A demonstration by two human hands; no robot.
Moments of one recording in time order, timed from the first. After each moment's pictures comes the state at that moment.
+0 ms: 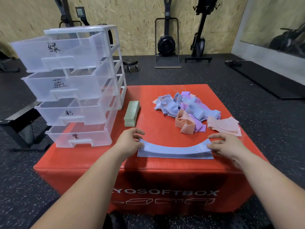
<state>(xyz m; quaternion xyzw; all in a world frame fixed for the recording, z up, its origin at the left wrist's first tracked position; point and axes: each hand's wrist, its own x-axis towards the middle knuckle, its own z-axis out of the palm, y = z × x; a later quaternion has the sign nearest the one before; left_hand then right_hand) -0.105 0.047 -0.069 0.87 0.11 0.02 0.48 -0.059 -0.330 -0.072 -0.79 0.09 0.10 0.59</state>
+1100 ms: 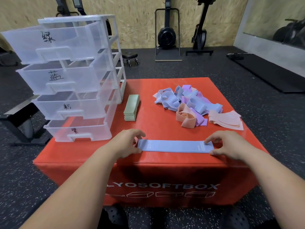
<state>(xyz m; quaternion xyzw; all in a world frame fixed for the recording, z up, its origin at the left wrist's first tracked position) -0.111 0.070 -0.072 0.98 -0.06 -0.05 0.21 -0.049 -0.351 -0.074 -0.96 -0.16 0.11 0.22</state>
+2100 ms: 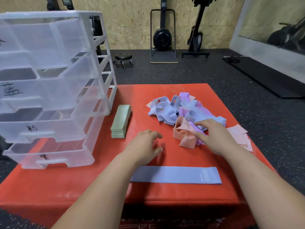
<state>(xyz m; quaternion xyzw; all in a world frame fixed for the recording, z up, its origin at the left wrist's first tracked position) -0.002 -0.001 -0.089 0.97 -0.11 0.03 0.21 0.058 -0.297 -0.070 -0.96 -0.12 -0.04 0.26</state>
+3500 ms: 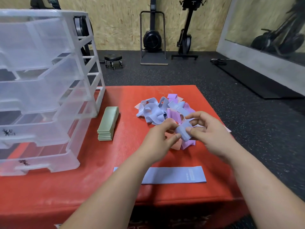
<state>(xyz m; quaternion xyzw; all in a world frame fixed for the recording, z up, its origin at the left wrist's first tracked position) -0.002 -0.090 -0.055 0.84 -0.16 0.07 0.51 0.009 -0.302 -0.016 -0.77 -0.16 0.02 0.62</state>
